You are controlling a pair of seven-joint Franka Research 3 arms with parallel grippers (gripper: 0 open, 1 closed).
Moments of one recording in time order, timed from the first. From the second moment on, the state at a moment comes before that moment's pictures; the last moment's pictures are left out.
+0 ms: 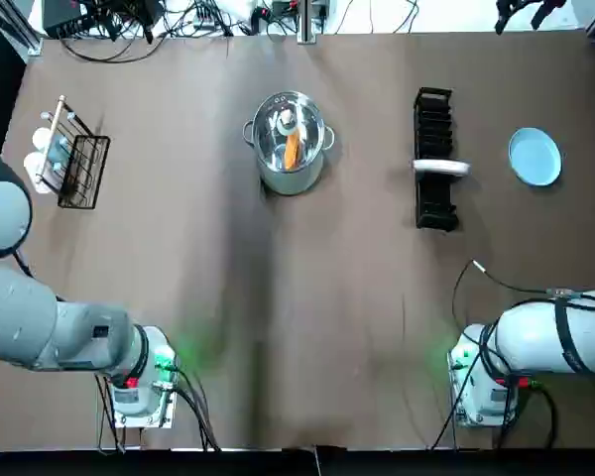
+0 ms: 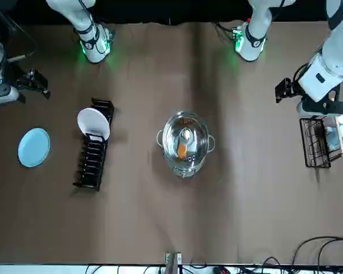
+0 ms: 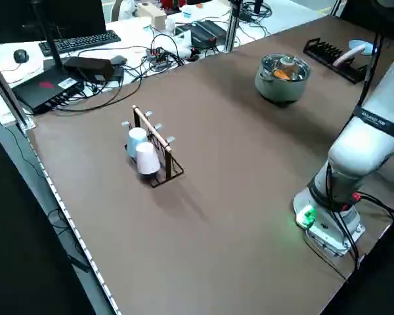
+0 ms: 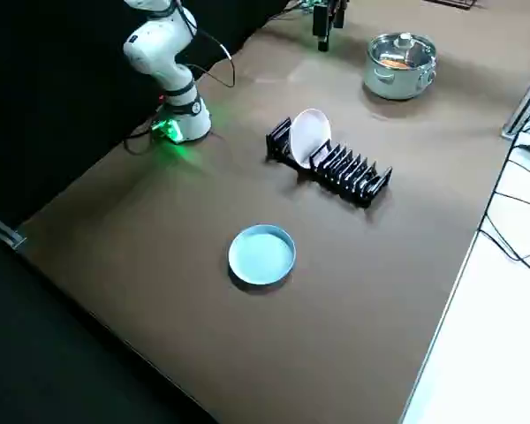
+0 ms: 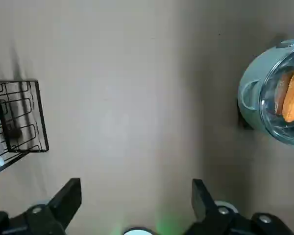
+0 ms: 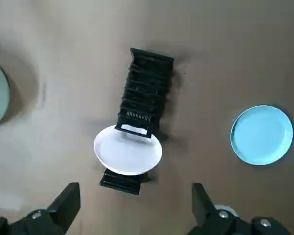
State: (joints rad) left arm -0.01 0.02 -0.17 -1.58 0.01 1.52 -0.10; right arm 0.08 -0.10 -0.03 -1.71 0.03 1.62 -0.10
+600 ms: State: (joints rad) left arm -0.01 0.03 -0.18 -1.58 0.01 1.52 -0.09; right arm 0.09 -0.10 -0.02 -1.72 0.03 1.64 -0.10
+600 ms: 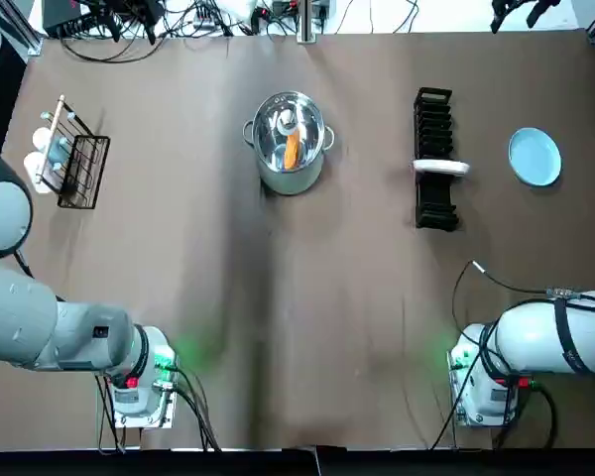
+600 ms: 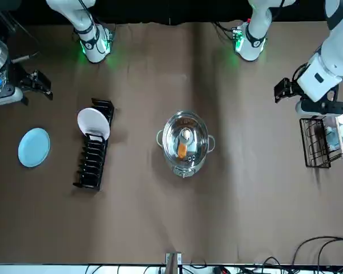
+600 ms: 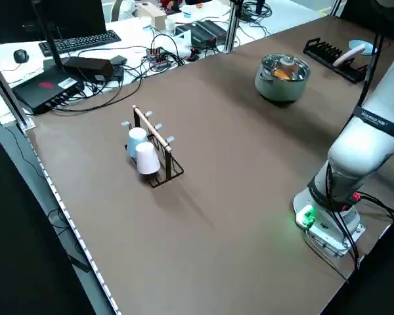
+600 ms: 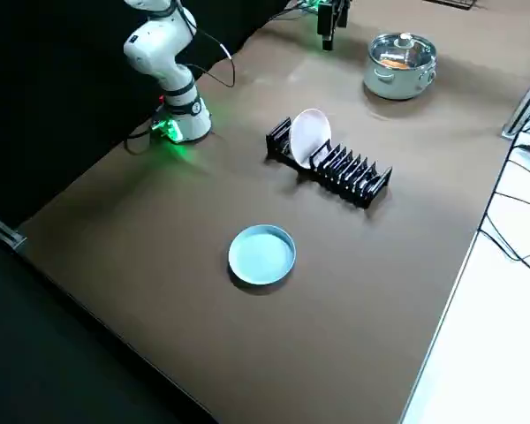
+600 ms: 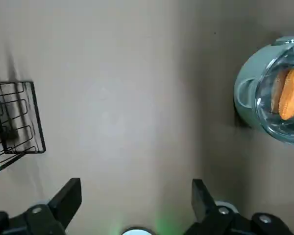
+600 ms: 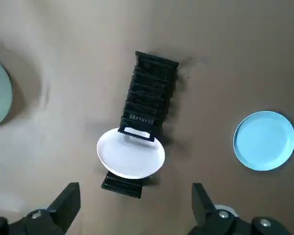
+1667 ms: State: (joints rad) left arm -0.44 0.45 -0.24 -1.60 -0.06 2.07 -0.48; right arm 0.06 -0.09 -0.03 -1.73 0.01 1.66 -0.10
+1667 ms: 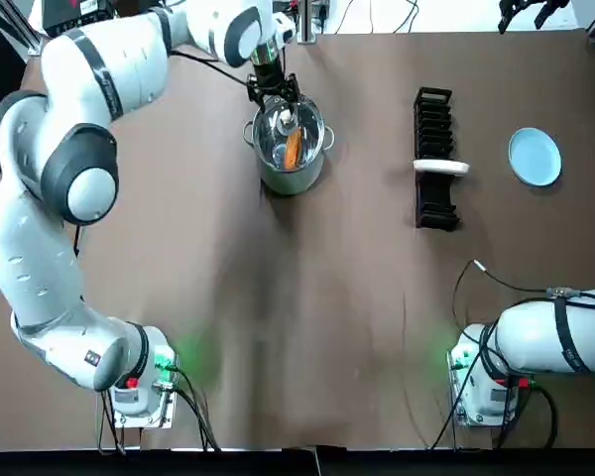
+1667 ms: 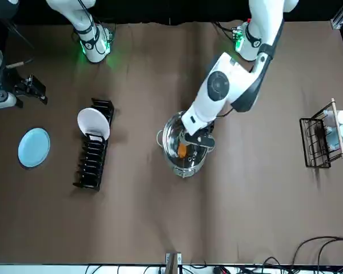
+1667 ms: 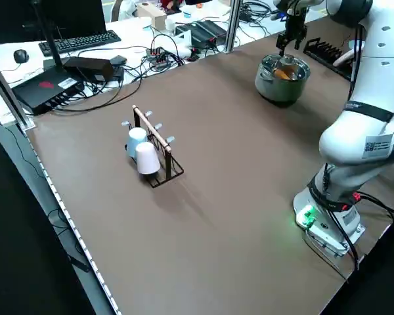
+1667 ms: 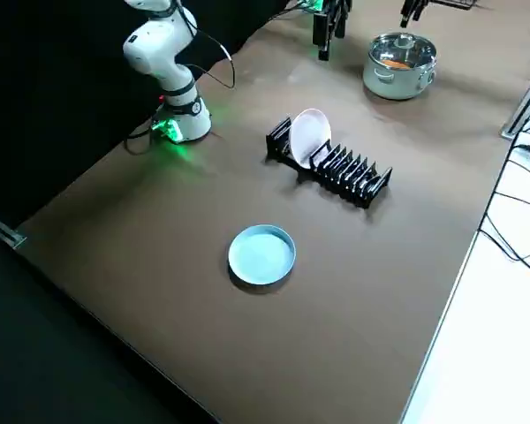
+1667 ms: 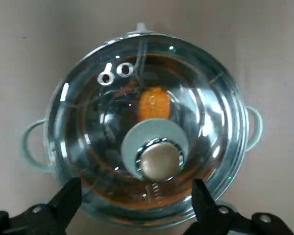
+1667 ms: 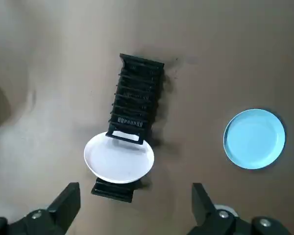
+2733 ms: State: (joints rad) left arm -0.52 0.53 -0.22 -1.59 0.07 2.21 -0.60; right arm 0.07 -0.09 -0.02 -1.74 0.02 1.67 -0.08
